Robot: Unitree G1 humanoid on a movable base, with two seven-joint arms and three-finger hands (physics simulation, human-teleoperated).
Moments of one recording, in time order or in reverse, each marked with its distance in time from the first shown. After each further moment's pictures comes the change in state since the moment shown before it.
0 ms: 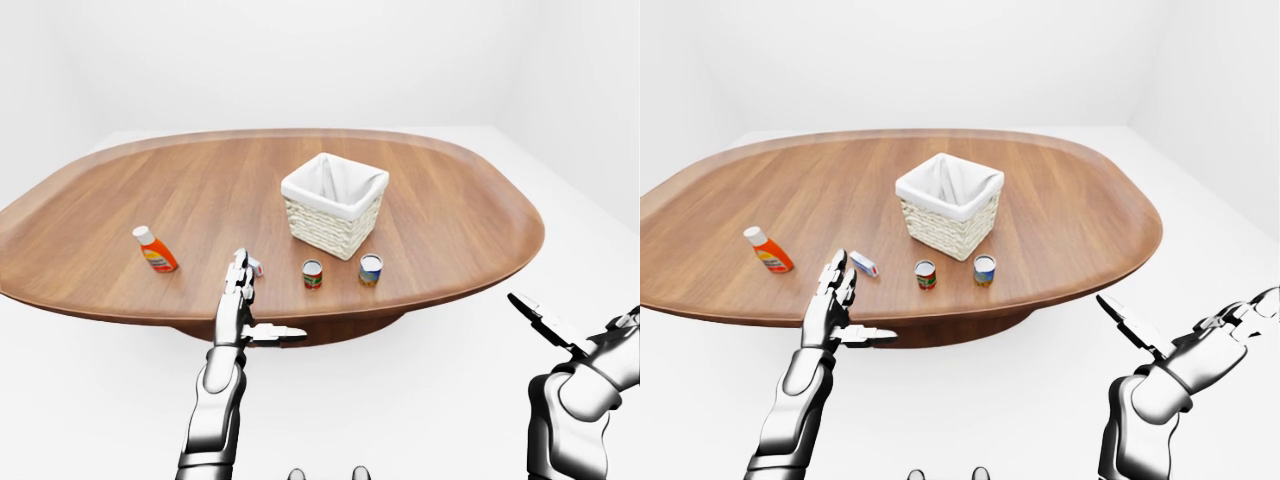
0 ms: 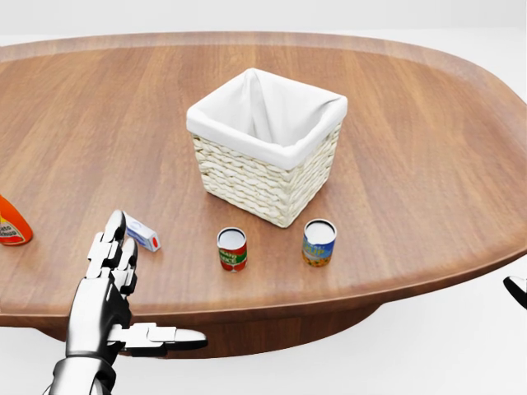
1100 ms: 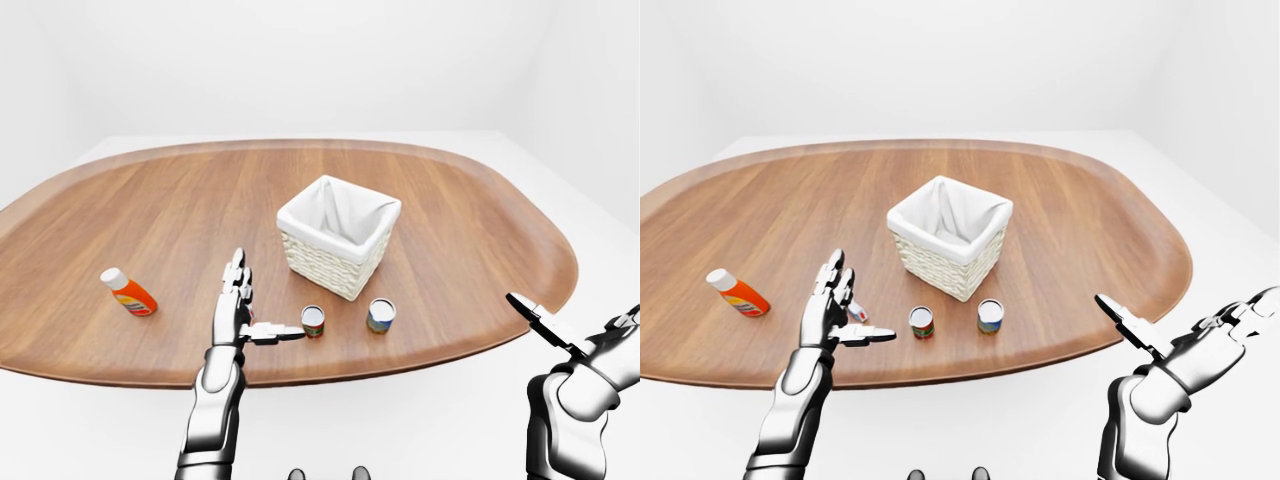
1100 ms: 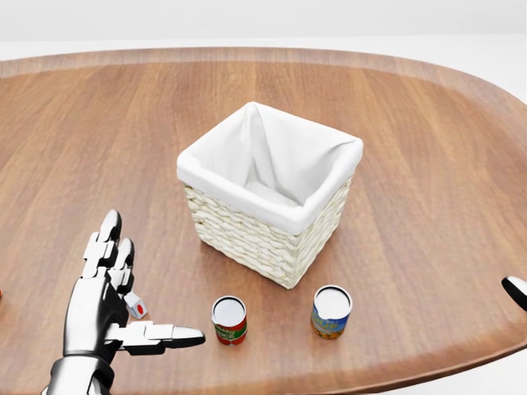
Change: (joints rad) left arm -0.004 0.000 0.008 0.003 -0.013 0.003 0.009; right arm 0.001 0.002 0.003 0.003 -0.007 0.000 0.000
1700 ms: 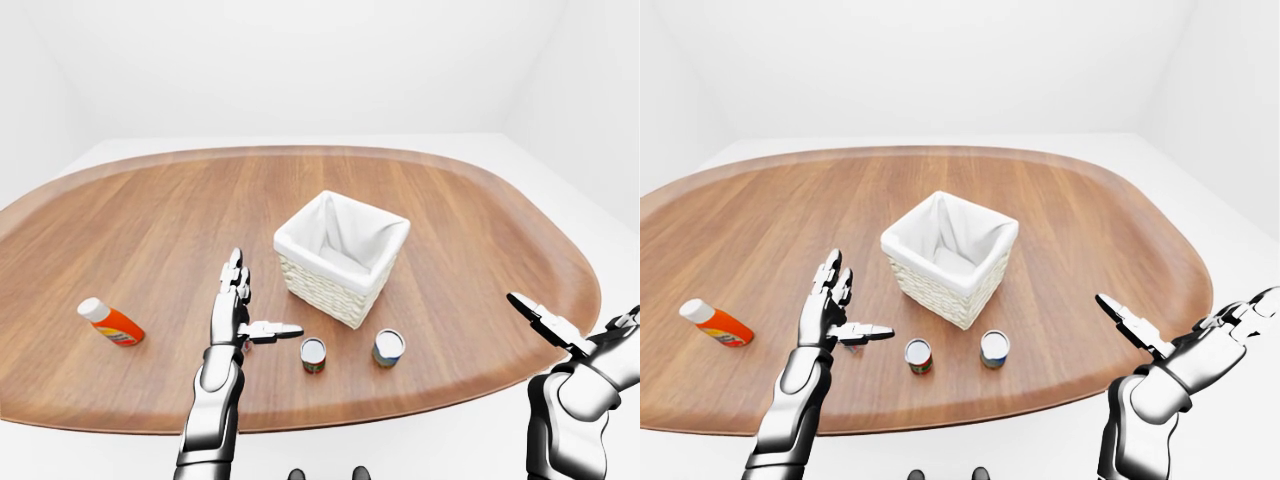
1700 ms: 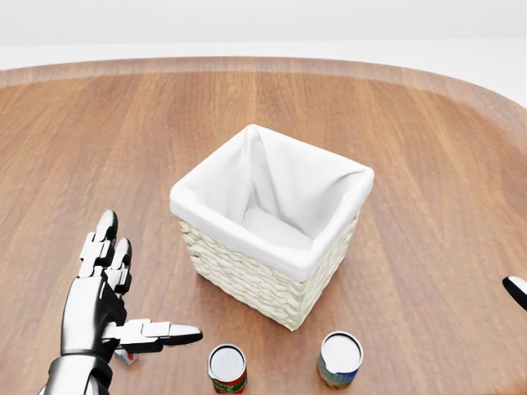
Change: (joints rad) left arm -0.006 0.002 0.009 0.004 -0.022 0.006 0.008; right arm -0.001 0.000 -0.002 -0.003 0.001 0.000 0.000
